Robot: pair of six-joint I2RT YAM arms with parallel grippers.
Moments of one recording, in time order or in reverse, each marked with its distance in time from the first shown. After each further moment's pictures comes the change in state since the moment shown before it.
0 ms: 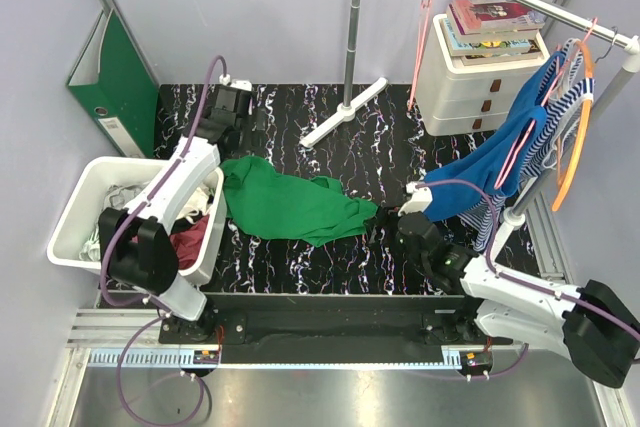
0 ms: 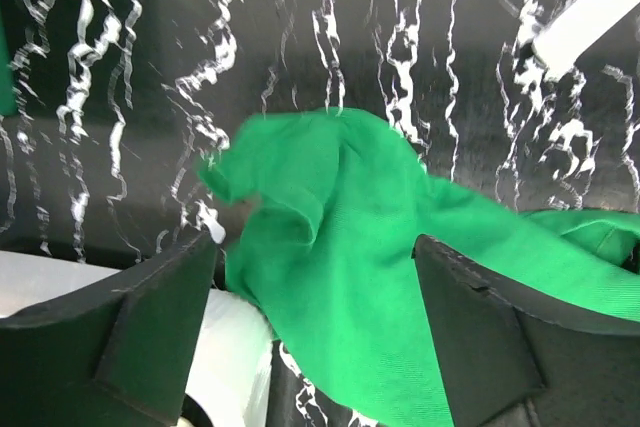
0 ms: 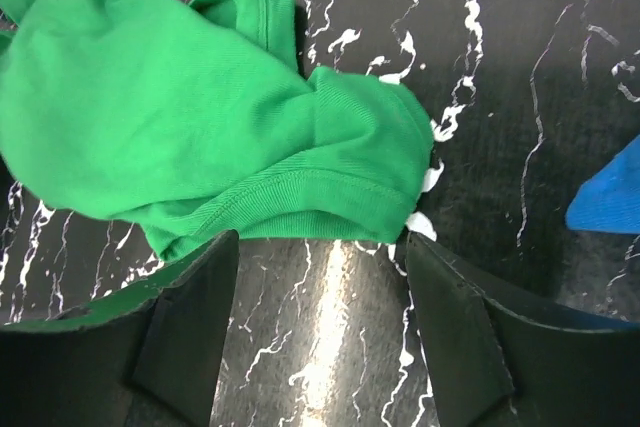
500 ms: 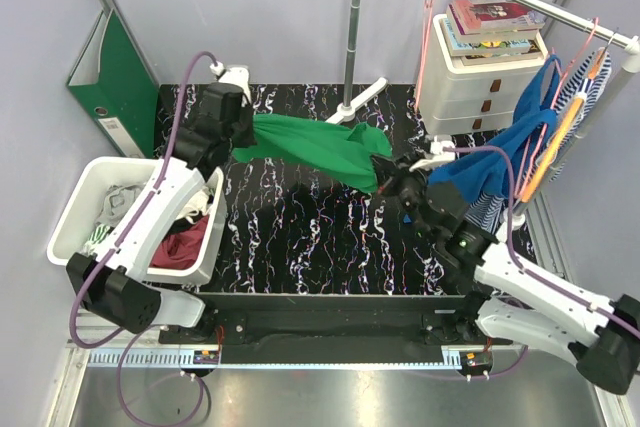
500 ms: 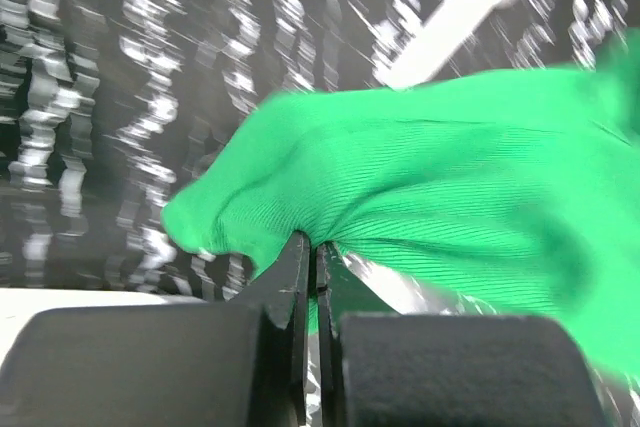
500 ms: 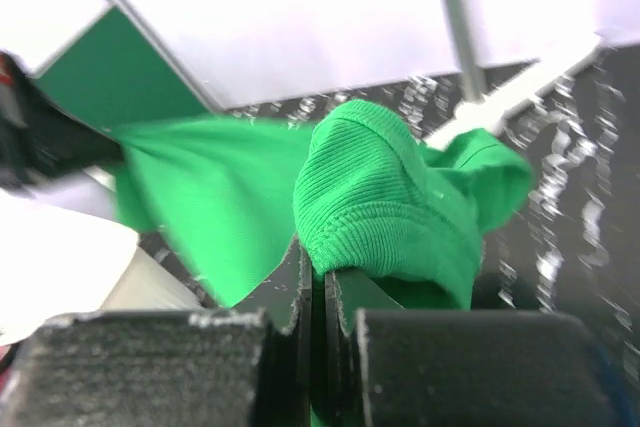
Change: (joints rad) left arm -0.105 -0.200 0.014 -0.014 0.061 -0.037; right arm 0.000 -0.016 0.361 0.161 0.076 -0.204
